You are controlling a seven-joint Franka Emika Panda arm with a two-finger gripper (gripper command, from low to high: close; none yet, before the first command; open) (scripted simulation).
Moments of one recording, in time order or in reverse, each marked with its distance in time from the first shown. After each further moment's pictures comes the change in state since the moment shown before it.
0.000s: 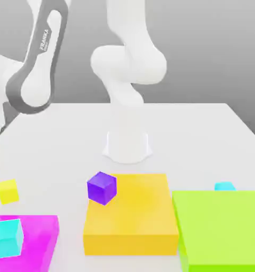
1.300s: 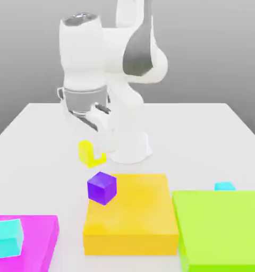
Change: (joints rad) arm 0.272 -0.614 0.440 -0.277 -0.133 -0.331 0.628
